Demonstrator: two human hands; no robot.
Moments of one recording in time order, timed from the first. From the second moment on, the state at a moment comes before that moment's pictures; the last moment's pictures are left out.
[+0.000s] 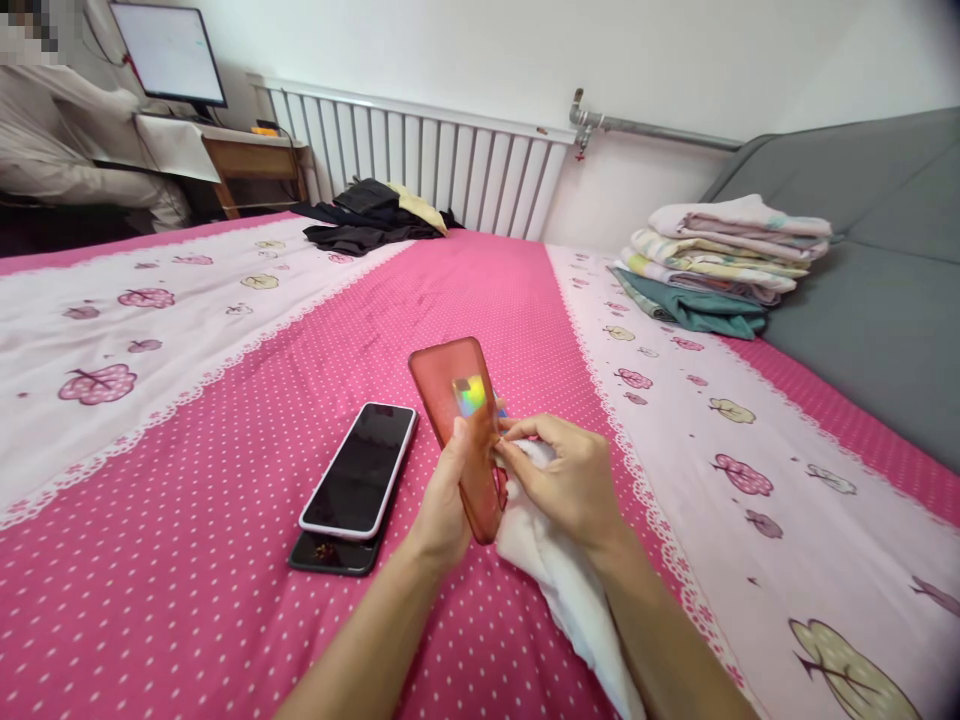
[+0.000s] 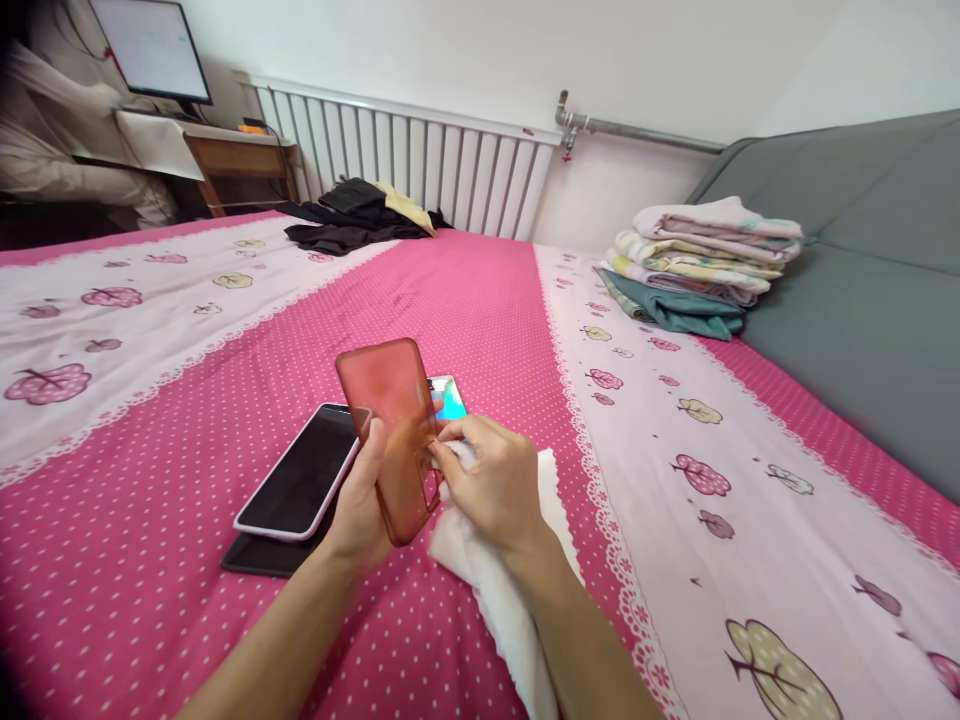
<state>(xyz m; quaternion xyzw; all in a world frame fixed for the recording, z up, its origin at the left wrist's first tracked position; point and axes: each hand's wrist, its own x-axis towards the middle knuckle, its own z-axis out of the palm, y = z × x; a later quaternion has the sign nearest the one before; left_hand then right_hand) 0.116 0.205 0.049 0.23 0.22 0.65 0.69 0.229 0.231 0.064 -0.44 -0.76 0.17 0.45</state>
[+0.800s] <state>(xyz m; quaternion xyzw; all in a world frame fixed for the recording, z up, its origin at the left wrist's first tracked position) 0.102 0.205 0.058 0.20 0.23 0.68 0.67 0.221 0.232 0.060 -0.50 -0.73 0.28 0.38</state>
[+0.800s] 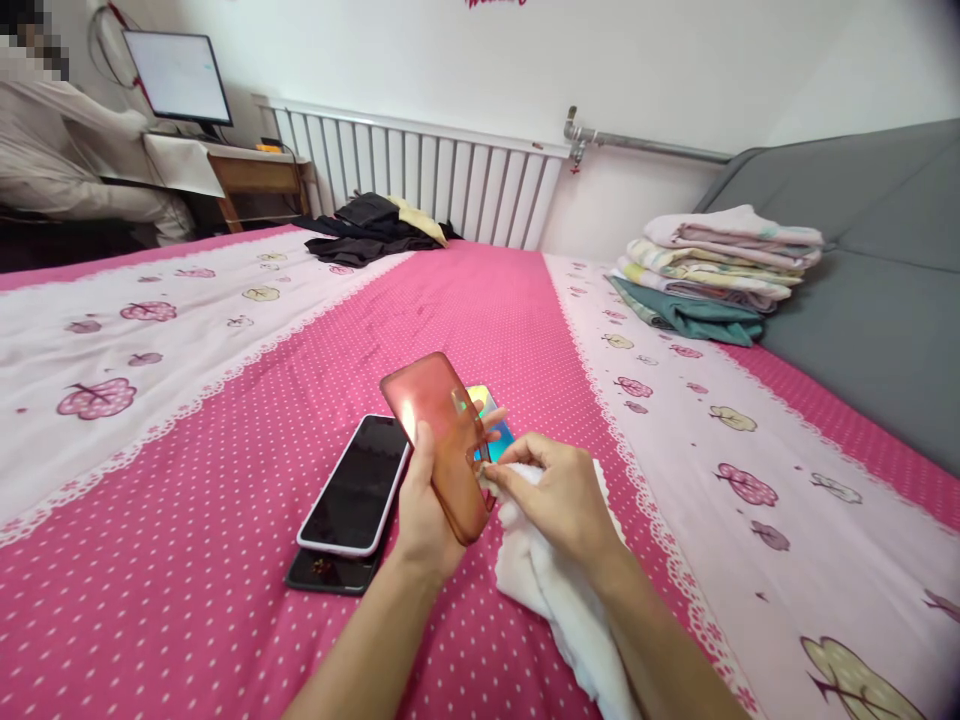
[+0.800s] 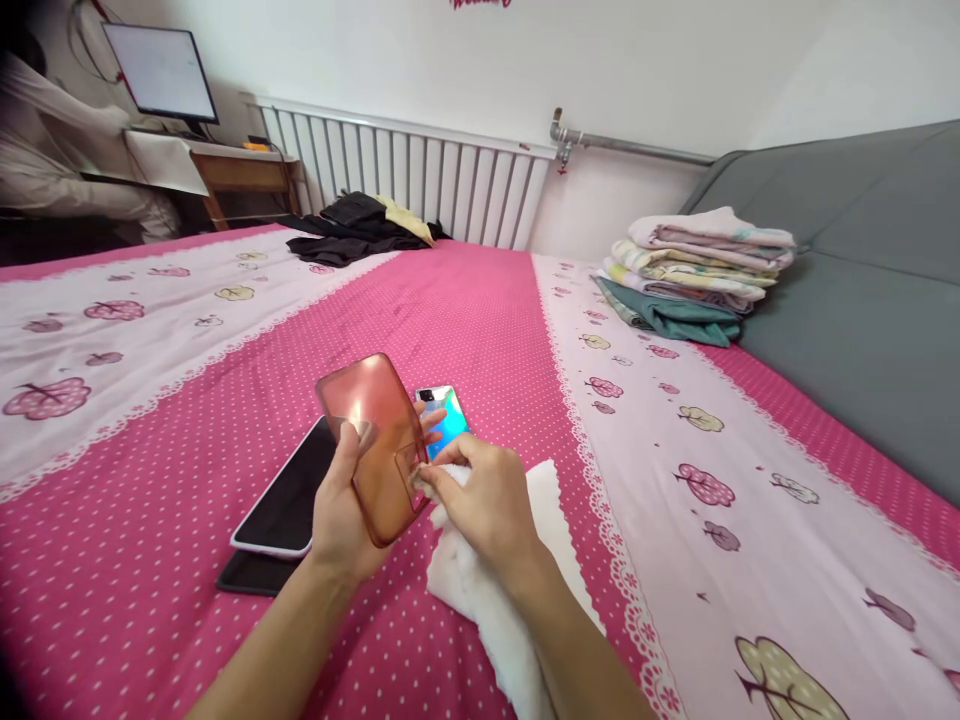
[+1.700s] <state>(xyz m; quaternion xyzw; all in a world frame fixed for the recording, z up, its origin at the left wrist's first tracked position) 0.103 0.201 0.057 0.25 0.17 0.64 0.71 0.221 0.234 0.059 -0.47 -0.65 0.39 0.45</state>
